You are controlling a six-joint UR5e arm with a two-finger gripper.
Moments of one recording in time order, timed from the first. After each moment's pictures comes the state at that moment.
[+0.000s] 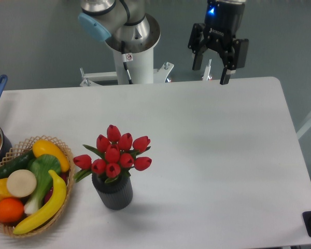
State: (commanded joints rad) arm 2.88 -1.45 -1.73 -1.25 1.05 1.79
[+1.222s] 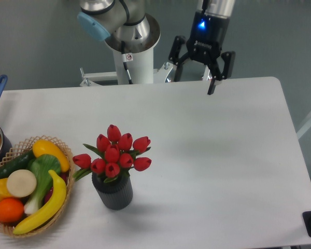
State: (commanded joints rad) arm 2.84 -1.45 -1.87 -1.14 0.83 1.25
